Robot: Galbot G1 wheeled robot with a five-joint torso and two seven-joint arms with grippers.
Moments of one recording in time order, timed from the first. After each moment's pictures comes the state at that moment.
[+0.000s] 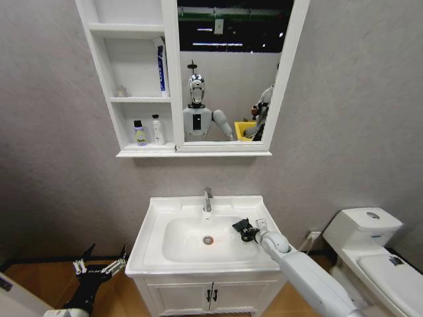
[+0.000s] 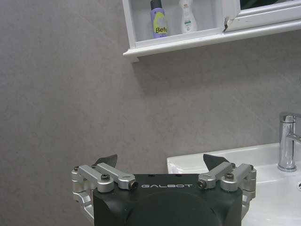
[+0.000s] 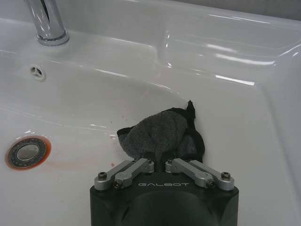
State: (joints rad) left arm 1.77 -1.35 -0.87 -2.31 -0.24 0.06 0.03; right arm -0.61 0.98 -0.08 1.29 0.69 -0.55 0.10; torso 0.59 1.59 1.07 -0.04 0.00
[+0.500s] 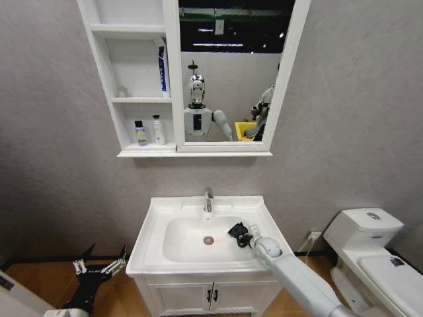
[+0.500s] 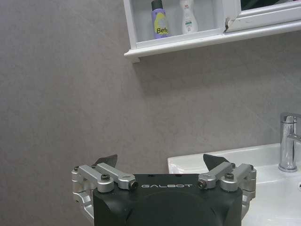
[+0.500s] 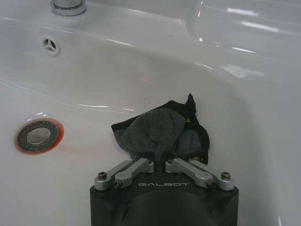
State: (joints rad) left arm 1.77 -1.35 -0.87 -2.31 -0.24 0.06 0.03; right arm -0.57 1.06 -0.16 1.15 0.66 -0.52 0.07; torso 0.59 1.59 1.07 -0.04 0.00
